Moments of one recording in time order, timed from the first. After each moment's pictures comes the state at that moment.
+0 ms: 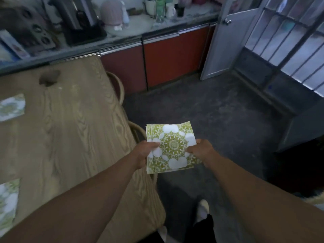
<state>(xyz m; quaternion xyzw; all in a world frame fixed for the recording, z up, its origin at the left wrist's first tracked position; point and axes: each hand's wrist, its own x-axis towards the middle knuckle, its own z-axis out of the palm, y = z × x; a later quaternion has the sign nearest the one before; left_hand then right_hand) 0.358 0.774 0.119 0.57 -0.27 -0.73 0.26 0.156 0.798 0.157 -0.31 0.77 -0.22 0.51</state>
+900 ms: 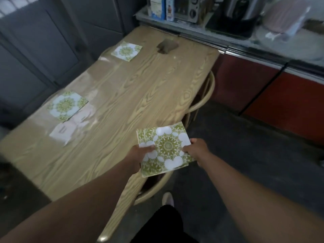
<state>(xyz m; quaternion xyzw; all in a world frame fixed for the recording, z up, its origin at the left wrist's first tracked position) 0.385 0.719 0.092 0.64 0.09 -0.48 0.58 0.267 0.547 0.113 -0.62 0.53 0.06 0.57</state>
